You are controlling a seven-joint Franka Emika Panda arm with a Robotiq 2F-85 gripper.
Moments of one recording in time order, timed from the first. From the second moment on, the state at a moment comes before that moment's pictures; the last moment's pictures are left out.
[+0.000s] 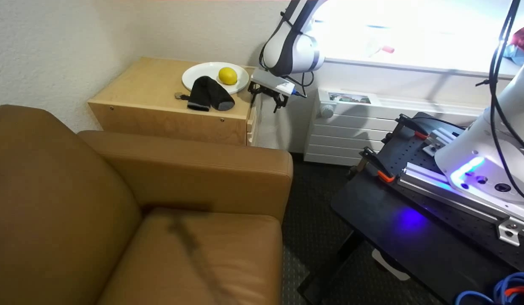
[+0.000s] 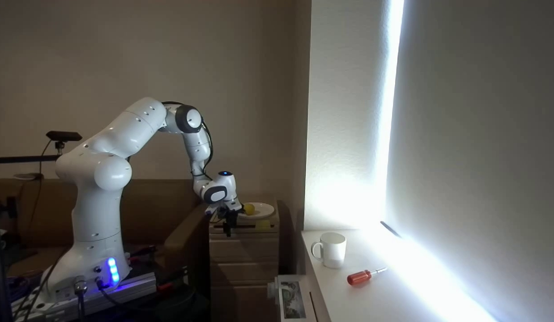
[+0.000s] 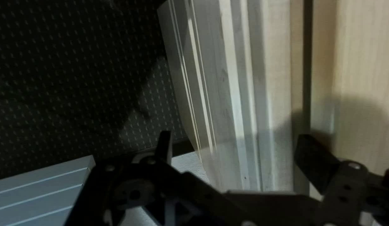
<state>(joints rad) 0.18 0.81 0.04 -2.02 0.39 3.06 0.85</state>
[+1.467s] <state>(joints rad) 0.00 0.66 0.15 -2.18 0.42 3.11 0.65</state>
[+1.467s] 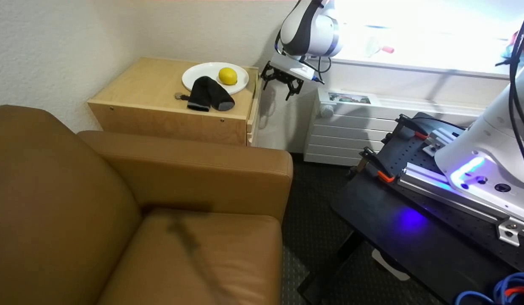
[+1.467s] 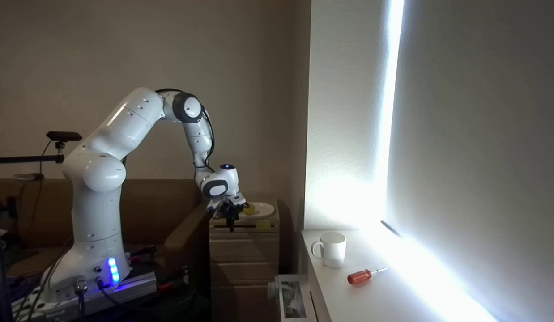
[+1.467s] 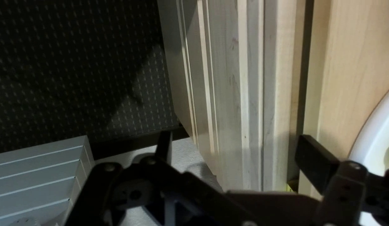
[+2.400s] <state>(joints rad) 0.09 0.80 0.16 -2.08 0.46 3.14 0.67</state>
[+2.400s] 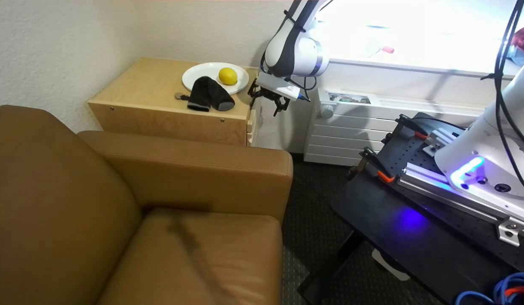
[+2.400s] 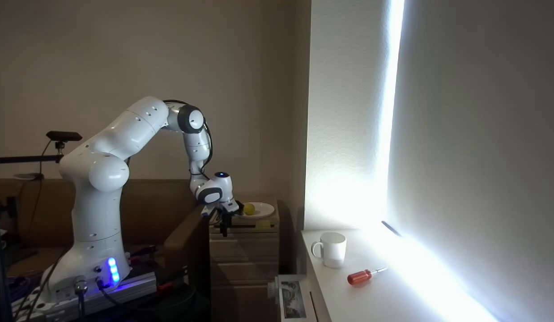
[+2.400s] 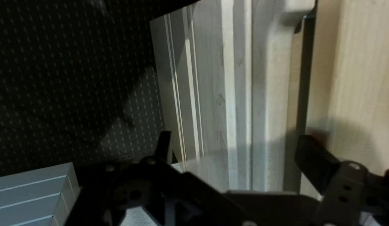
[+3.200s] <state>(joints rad) 0.09 0.84 0.16 -2.05 0.48 3.14 0.67</state>
